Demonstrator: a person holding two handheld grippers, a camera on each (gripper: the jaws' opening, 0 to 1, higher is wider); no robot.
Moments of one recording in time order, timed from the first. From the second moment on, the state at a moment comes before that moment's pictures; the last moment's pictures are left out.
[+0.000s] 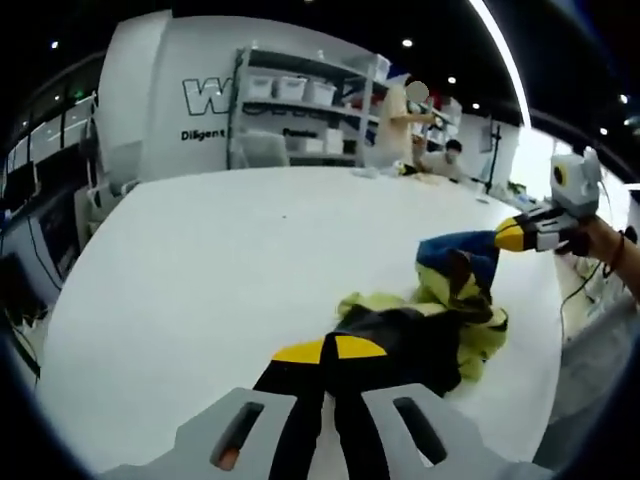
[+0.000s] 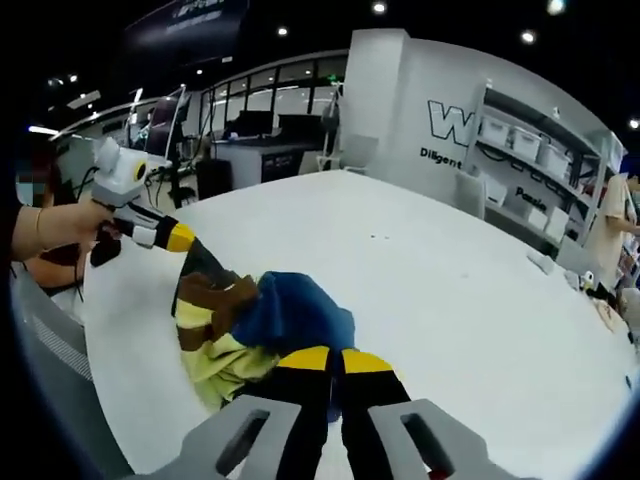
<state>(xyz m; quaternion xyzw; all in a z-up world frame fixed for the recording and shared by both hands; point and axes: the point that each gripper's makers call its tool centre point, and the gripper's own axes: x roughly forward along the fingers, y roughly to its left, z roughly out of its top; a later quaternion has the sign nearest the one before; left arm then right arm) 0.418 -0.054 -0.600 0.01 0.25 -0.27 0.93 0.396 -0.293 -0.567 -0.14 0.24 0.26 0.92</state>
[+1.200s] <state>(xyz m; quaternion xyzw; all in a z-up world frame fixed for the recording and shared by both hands) 0.399 0.062 -0.608 0.03 0.27 -0.16 0.95 0.383 -0.399 -0.585 -0.09 0.30 0.11 0.94</state>
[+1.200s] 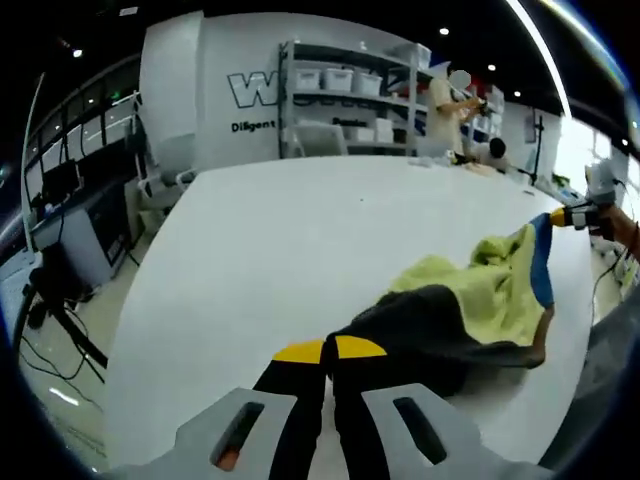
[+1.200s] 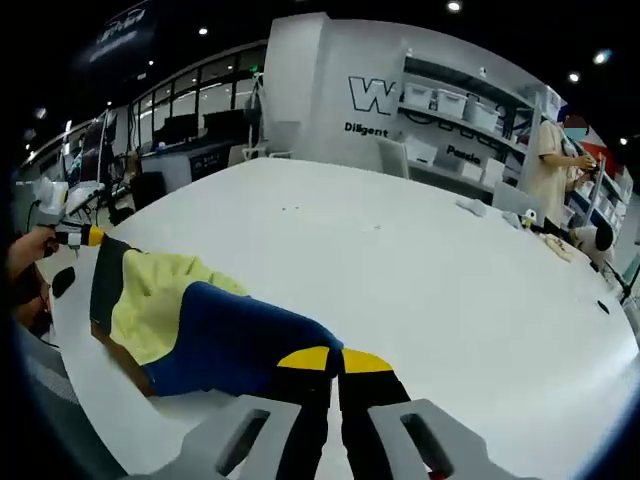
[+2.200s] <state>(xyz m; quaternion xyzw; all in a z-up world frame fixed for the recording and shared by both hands) 0.383 0.058 -0.601 0.08 0.22 -0.20 0.95 0.359 -0.387 -0.590 -0.09 0.30 0.15 0.94</state>
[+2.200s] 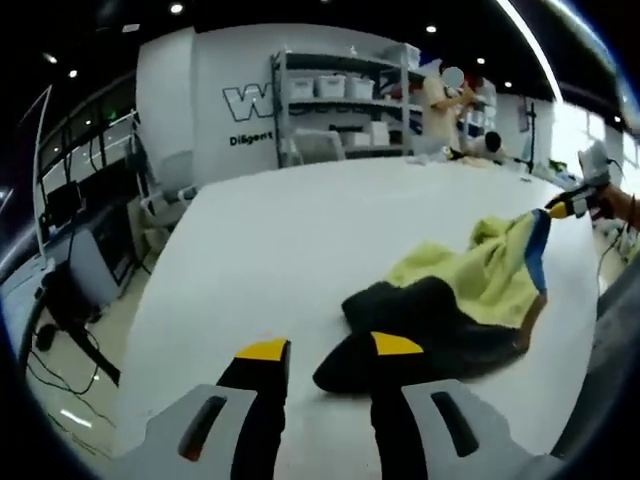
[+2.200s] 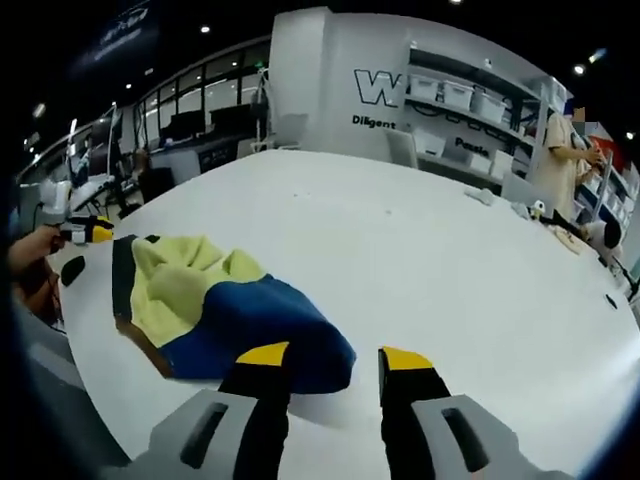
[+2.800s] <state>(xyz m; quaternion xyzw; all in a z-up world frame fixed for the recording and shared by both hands) 0.336 -0.013 -0.612 0.09 0.22 -0.34 0.91 0.325 -0.317 -0.590 -0.16 0.29 0.30 0.90</state>
